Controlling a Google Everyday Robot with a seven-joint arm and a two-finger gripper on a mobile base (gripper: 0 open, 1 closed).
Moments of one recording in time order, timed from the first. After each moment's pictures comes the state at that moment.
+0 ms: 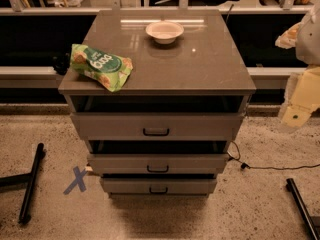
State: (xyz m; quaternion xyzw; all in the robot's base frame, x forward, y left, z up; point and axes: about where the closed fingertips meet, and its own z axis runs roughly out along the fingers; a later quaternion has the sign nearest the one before) arm 0.438 -0.216 0.977 -0.60 0.78 -0.04 0.16
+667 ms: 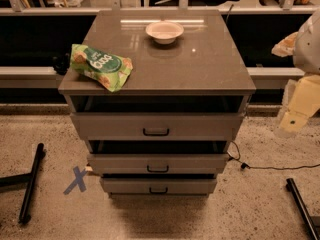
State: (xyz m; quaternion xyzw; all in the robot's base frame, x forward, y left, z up) arm 0.440 -0.219 0.961 -0.60 0.78 -0.01 0.16
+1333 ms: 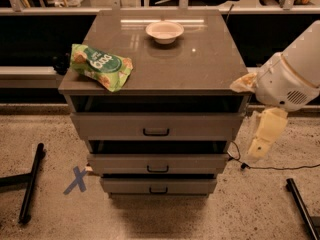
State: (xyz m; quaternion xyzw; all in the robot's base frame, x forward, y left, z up) arm 0.434 -0.168 0.887 -0.65 0.73 0.13 0.17
